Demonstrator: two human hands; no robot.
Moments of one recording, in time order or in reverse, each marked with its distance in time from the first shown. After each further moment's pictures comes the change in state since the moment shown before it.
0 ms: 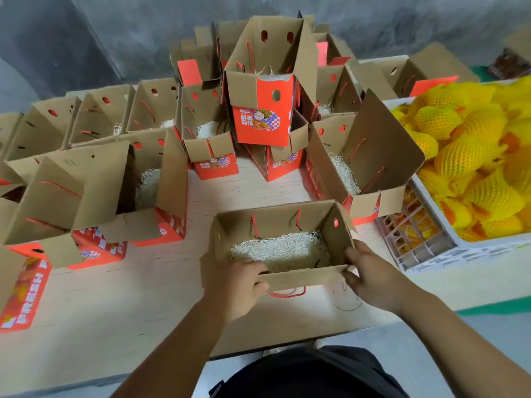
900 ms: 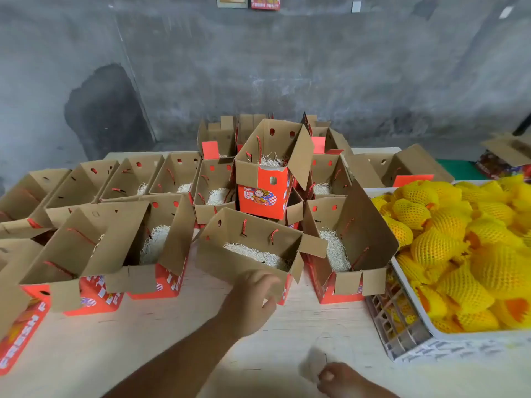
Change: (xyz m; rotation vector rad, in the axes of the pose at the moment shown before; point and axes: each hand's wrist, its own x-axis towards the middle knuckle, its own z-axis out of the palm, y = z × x) left_hand 0.069 0.039 -0.037 -0.236 0.304 0.081; right_hand -0.003 0.029 0.053 0.316 -0.414 0.399
